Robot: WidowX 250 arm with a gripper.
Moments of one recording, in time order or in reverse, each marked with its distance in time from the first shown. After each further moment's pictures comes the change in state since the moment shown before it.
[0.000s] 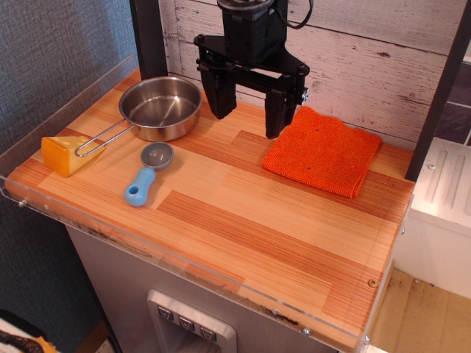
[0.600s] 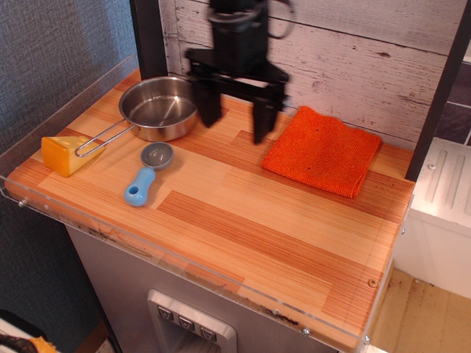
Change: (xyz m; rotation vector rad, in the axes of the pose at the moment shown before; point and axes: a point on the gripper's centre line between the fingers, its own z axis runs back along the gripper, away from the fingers) arm -0.002 0.026 -0.017 -0.018 0.043 0.047
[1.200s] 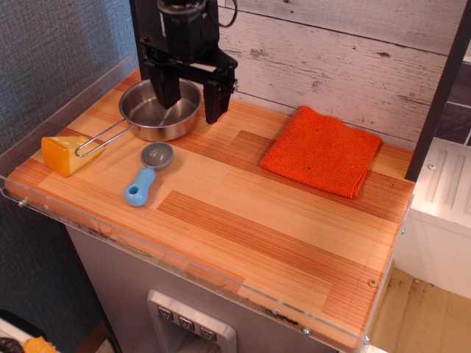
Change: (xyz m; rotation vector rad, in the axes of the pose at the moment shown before) arm 0.019 0.060 -0.015 0.070 -0.013 0.044
